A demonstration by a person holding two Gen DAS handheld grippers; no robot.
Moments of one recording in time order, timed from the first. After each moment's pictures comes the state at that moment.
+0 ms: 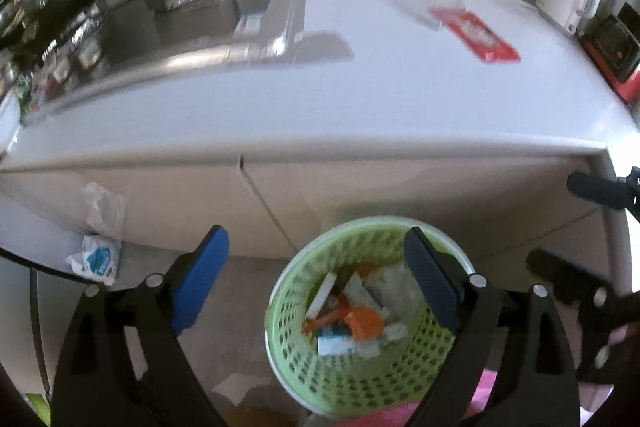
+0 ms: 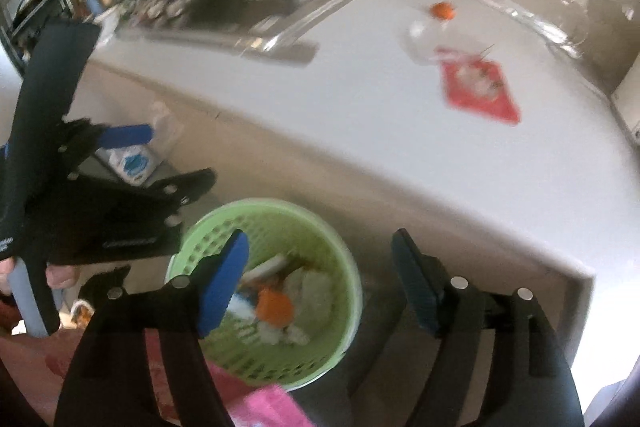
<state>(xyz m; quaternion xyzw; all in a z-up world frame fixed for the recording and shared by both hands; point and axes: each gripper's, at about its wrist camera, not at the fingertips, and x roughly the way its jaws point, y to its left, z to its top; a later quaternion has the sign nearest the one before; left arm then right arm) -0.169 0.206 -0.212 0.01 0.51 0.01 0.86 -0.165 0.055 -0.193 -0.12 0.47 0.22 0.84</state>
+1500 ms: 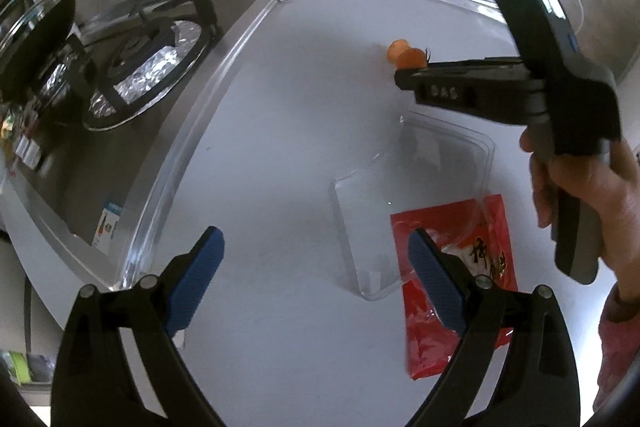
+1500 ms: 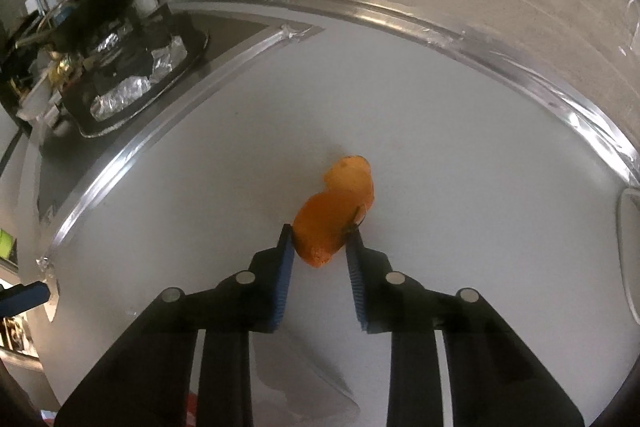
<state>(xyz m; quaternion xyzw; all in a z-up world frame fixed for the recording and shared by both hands) 0.077 0.101 -0.193 -0.04 0.52 0.11 0.85 0.231 0.032 -0.216 -0.14 0.46 0.31 0.82</state>
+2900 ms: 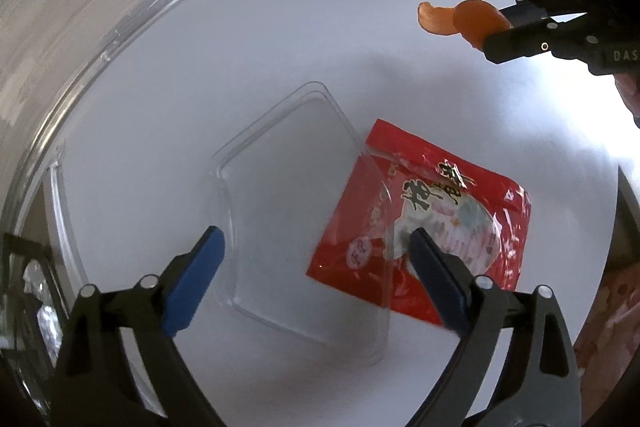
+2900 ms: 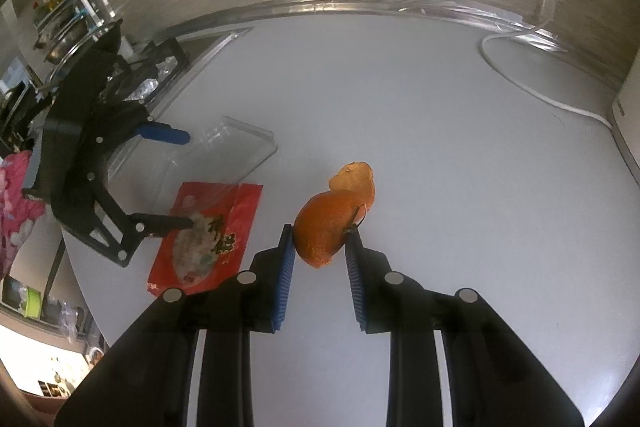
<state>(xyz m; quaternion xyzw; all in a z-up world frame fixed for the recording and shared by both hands) 0.125 0.070 -0.225 0.26 0.50 -0.30 0.78 0.104 -0.138 -0.186 -0.02 0.48 0.25 0.84</state>
